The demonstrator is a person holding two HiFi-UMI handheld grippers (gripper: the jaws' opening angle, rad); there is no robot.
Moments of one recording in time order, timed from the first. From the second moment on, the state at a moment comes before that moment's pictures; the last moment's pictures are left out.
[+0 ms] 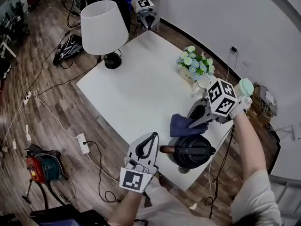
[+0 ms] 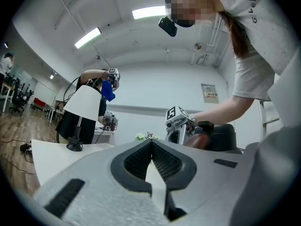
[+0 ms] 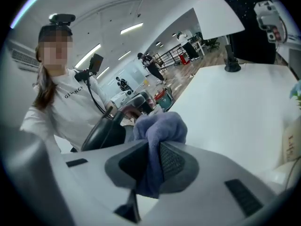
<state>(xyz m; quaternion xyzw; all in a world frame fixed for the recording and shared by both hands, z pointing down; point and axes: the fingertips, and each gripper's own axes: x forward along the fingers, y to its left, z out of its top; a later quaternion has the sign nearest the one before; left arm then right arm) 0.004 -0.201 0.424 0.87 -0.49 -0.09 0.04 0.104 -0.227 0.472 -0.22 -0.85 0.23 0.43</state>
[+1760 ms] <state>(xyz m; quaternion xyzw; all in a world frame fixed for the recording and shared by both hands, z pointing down) -0.009 -0.198 0.444 0.86 -0.50 -0.08 0.05 0.052 -0.183 0.446 -0.35 -0.75 0.12 0.55</state>
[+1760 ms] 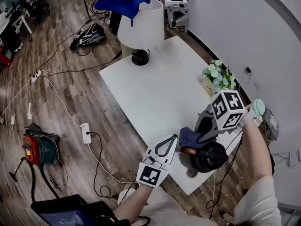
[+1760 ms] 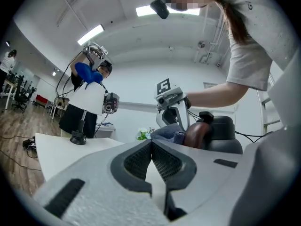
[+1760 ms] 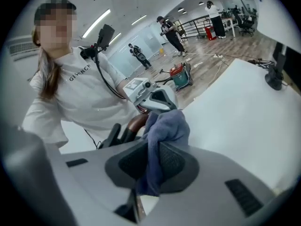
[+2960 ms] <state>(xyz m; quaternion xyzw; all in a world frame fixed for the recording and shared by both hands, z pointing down) -0.017 -0.186 0.437 0.87 -0.48 -0.09 0.05 0.050 -0.246 0.370 0.05 -0.90 -0.10 0.42</state>
